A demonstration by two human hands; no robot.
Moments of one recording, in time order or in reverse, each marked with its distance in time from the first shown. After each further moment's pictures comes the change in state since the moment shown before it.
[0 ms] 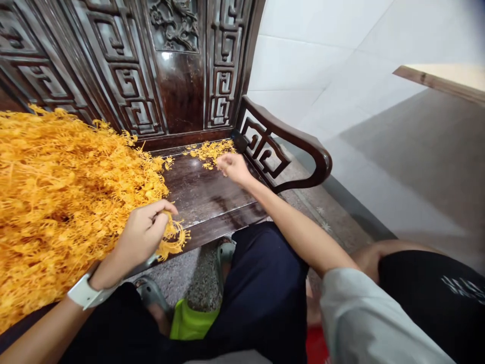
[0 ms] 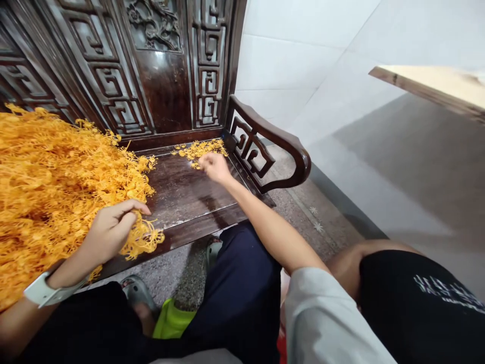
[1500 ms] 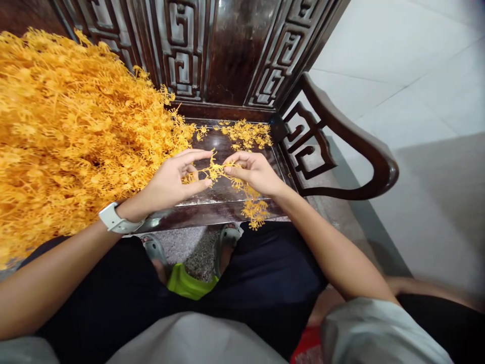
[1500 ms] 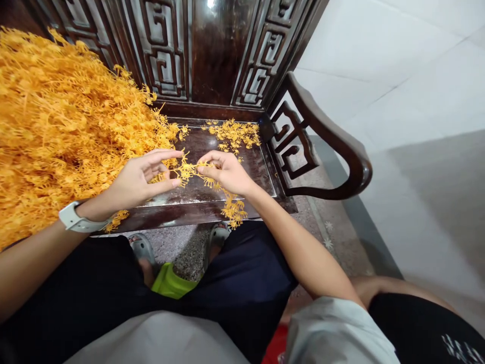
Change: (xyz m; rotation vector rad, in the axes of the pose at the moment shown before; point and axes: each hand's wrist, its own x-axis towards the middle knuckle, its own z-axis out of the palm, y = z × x) left_hand 0.019 -0.005 -0.004 -0.251 -0.042 0.112; right_hand -0.067 -0.044 0.036 0.189 -0.479 -0.112
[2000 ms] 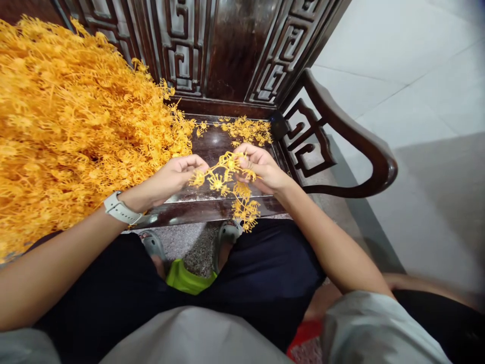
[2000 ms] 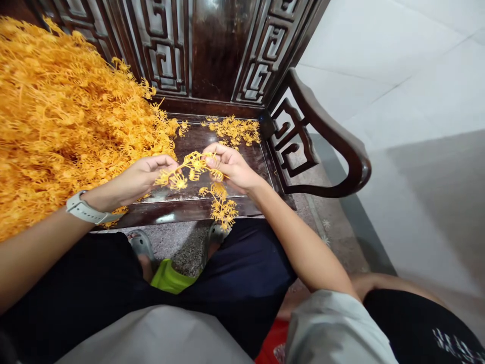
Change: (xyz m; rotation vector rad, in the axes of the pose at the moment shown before) left_hand 0.007 -0.014 0.003 -0.311 -0.090 -0.286; right_hand -0.005 0.000 -0.004 0.415 -0.116 -0.006
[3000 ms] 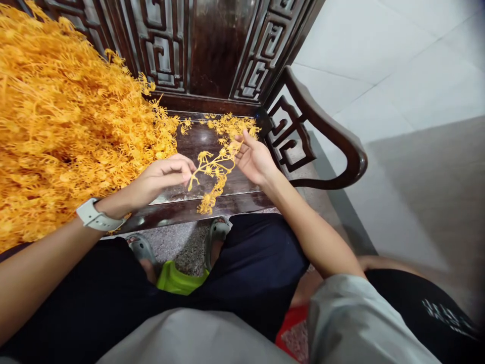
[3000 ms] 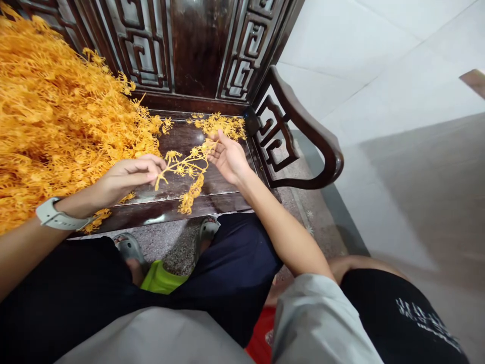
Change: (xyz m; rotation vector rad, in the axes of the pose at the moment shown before) left_hand 0.001 -0.001 -0.005 0.153 -0.133 0.294; right_hand 0.013 -0.002 -0.025 0.035 0.586 0.094
